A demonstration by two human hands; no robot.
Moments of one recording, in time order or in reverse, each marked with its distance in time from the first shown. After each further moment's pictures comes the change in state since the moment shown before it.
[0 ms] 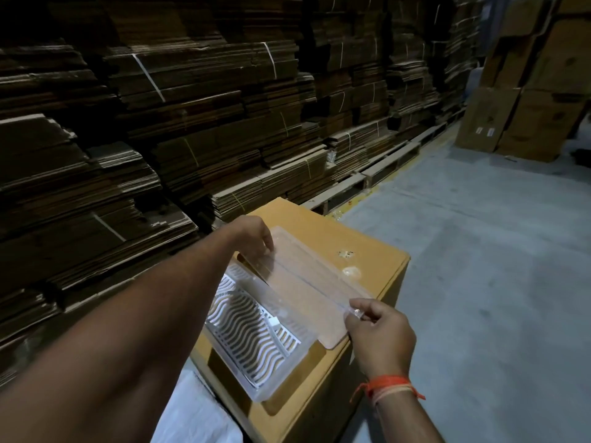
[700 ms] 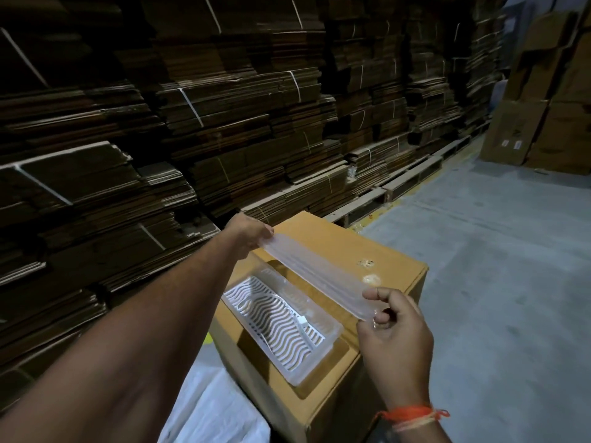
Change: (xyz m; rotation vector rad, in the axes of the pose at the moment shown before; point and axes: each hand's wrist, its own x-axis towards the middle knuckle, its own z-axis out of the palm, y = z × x) left_hand -0.062 -0.023 -0.033 -1.040 0.331 -0.308; right_hand -0.057 -0.038 -0.021 0.139 -0.013 -0.352
